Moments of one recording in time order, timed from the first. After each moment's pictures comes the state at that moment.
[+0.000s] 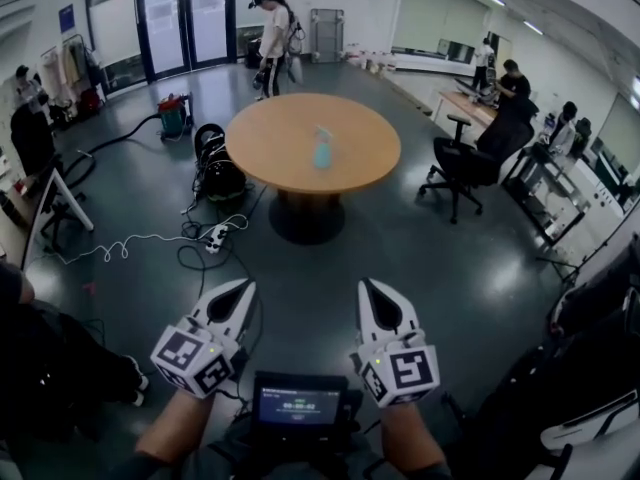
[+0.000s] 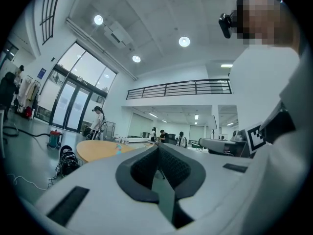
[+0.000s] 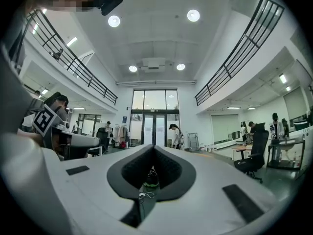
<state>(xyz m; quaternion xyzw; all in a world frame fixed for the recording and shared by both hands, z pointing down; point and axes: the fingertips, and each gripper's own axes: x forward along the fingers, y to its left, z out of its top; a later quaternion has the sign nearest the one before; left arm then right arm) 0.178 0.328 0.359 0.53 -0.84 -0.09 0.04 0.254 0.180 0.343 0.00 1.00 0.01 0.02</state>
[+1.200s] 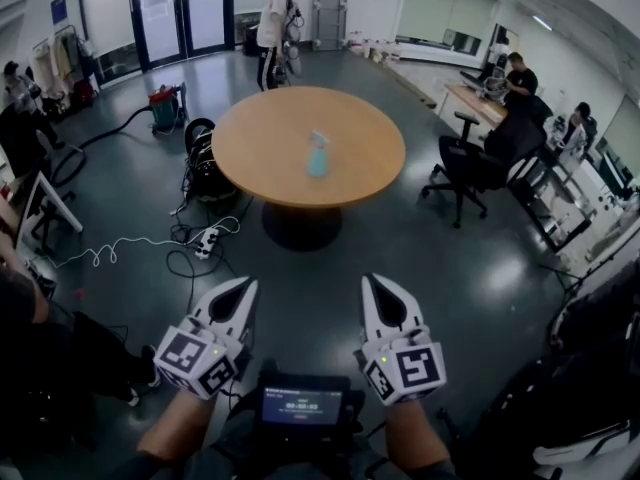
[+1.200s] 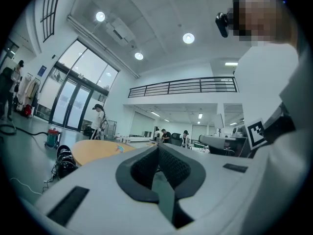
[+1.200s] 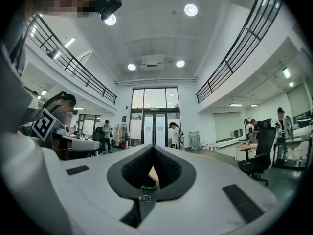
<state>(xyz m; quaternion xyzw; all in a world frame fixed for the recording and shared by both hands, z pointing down) 0.064 0.242 0.369 0.52 -0.85 -0.09 0.04 0.137 0.093 0.345 0.02 1.00 0.00 0.01</state>
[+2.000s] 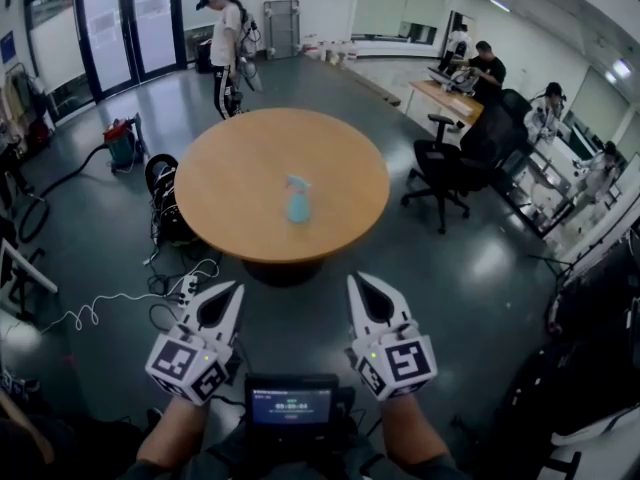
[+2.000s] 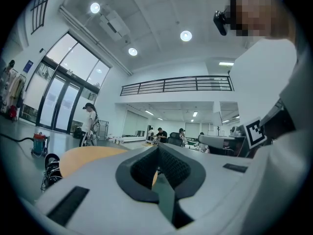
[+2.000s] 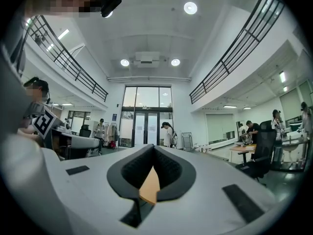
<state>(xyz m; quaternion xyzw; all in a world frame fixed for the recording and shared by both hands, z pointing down) -0.136 0.178 0.360 0.57 -0.82 -0.07 0.04 -0.048 0.035 0.340 -0.04 1.00 0.00 0.01</state>
